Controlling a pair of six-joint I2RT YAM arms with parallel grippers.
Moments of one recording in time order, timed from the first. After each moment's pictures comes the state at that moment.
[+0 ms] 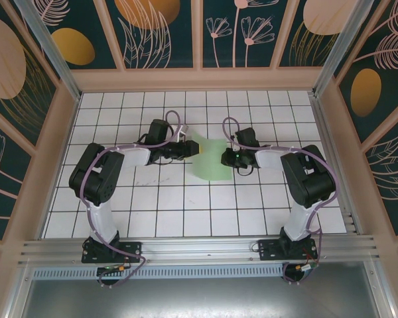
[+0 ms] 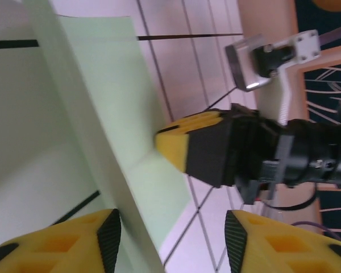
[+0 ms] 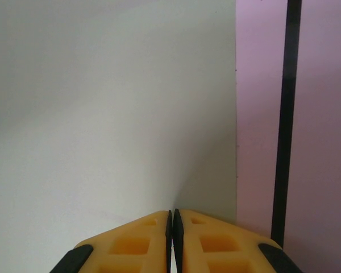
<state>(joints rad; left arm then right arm) -0.44 1.90 1.01 0.23 0.84 -0.69 0.42 1.81 0.90 -0.07 -0.31 0.52</state>
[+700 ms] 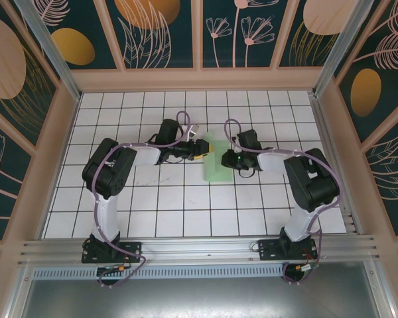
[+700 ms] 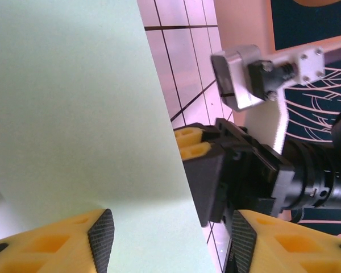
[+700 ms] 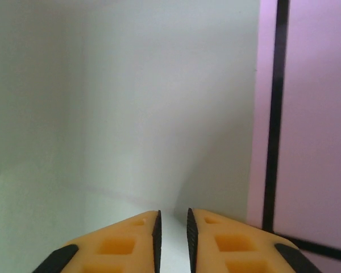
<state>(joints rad) -0.49 2.04 1.10 0.35 0.89 -0.81 0.42 1.73 0.84 -0.06 -0.31 0.52</state>
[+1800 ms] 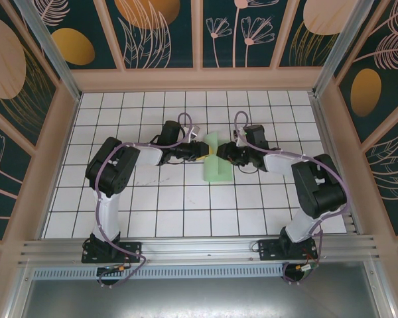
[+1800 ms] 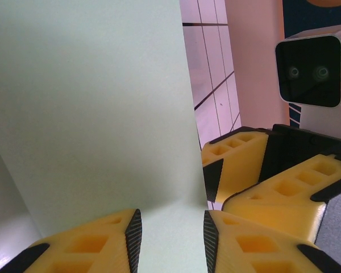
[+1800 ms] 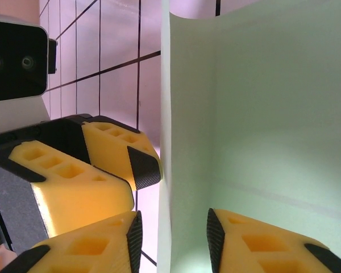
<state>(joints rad) -0.50 2.07 1.10 0.36 0.87 -0.82 0.38 1.68 0.82 0.09 -0.60 0.71</state>
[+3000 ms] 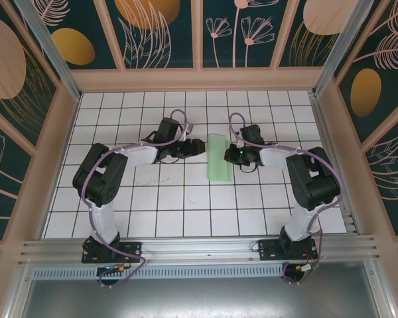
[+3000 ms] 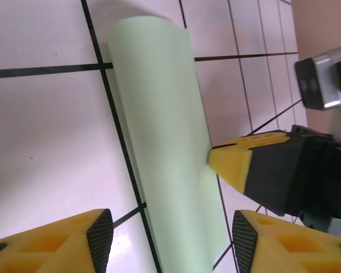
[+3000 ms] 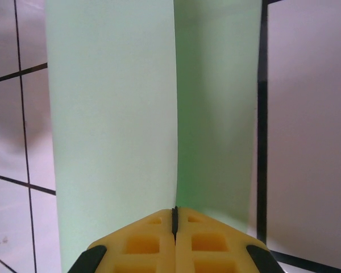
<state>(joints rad) -0.51 1.92 1.11 0.06 0.57 -0.67 0.38 1.76 0.91 -0.10 -0.35 0.56</state>
